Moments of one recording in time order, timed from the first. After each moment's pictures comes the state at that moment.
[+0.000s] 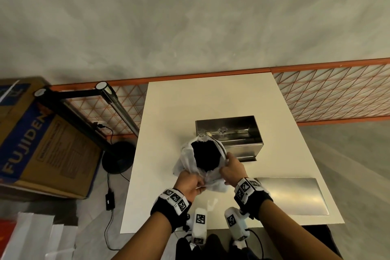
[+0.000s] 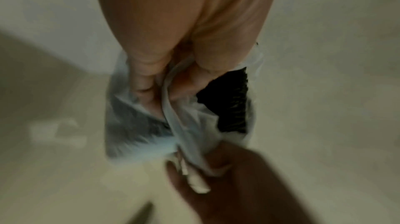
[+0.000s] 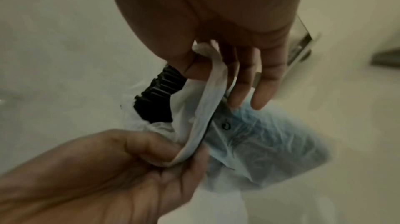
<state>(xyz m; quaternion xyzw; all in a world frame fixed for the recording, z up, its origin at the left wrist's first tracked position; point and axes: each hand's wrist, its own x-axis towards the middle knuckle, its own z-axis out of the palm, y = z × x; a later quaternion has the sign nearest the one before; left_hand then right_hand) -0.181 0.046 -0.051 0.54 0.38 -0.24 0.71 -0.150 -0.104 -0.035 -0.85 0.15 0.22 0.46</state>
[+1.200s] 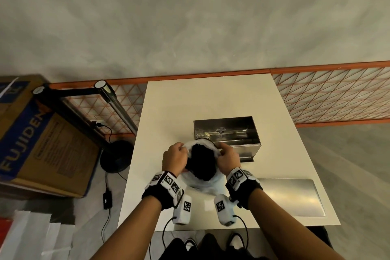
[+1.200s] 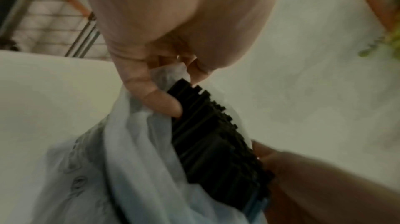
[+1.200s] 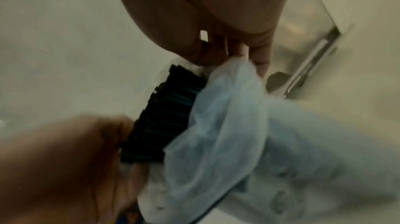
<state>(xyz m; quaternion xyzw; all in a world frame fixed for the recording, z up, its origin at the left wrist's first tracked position) -0.134 0.085 -0.016 0.86 0.22 -0.11 0.44 -0.121 -0.099 -0.044 -0.86 0.10 0.15 0.48</state>
